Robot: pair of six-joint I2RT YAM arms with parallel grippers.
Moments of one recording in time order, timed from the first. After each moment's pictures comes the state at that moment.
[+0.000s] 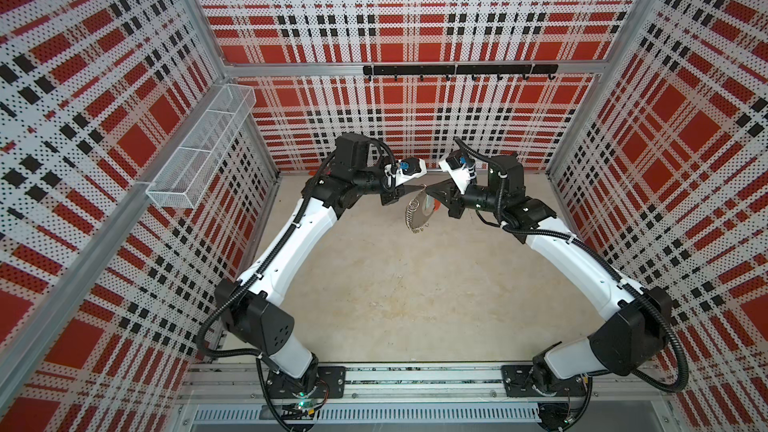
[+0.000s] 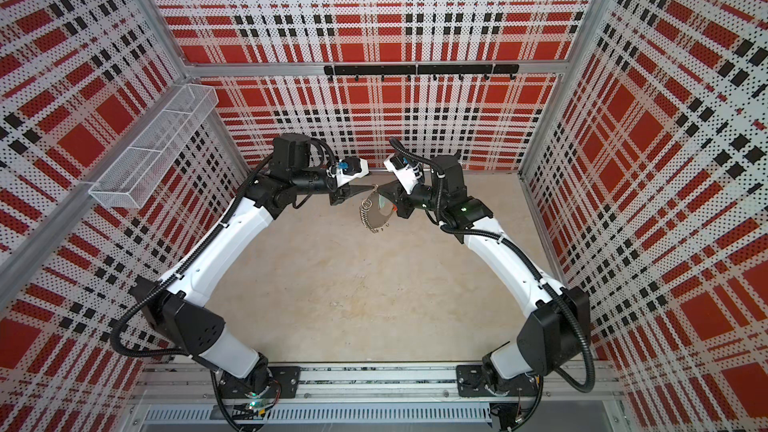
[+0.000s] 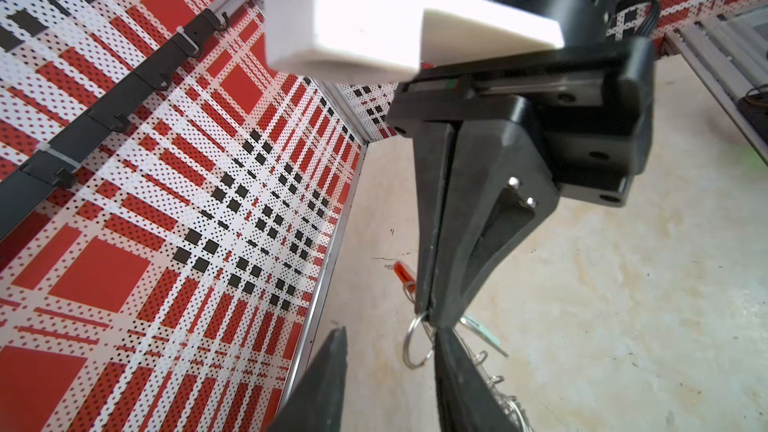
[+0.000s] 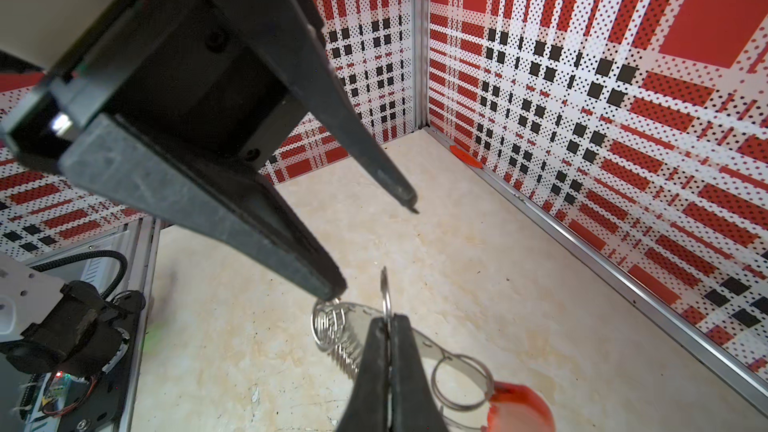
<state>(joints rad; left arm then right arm) -0.45 1.64 1.78 -0.61 0.69 0.87 0.47 1.48 1.38 -0.19 -0.62 -0.14</state>
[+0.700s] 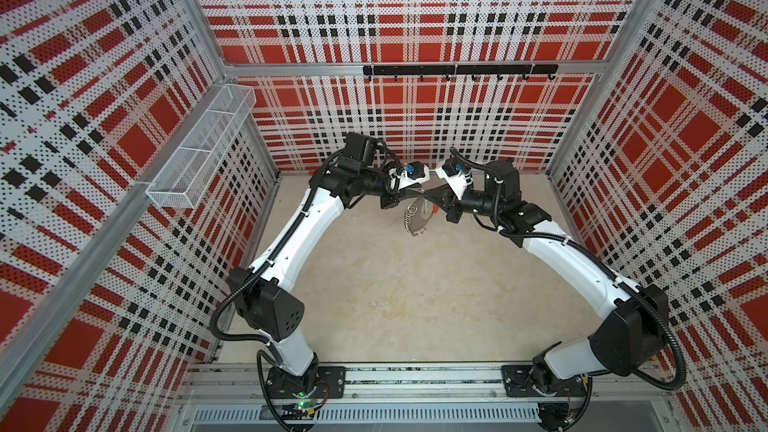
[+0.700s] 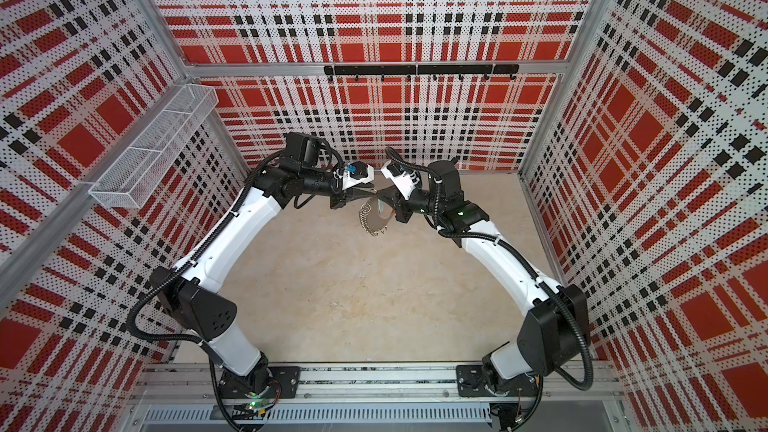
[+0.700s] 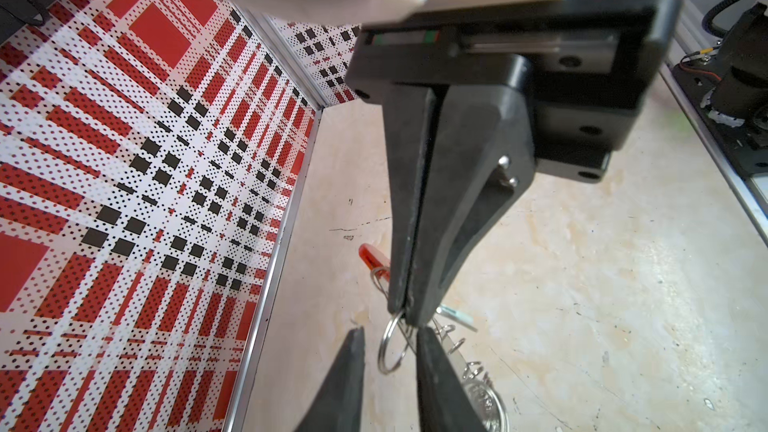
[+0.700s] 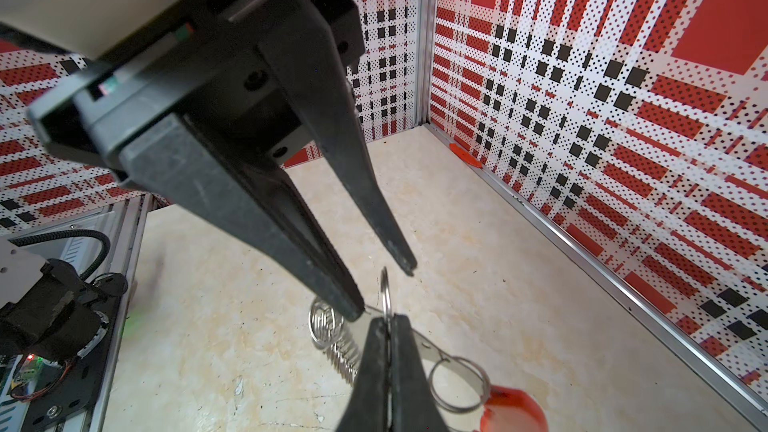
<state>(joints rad) -0.45 1.71 1.87 -0.81 0.70 0.94 0.48 1.48 1.33 -0.14 -0.62 -0.19</state>
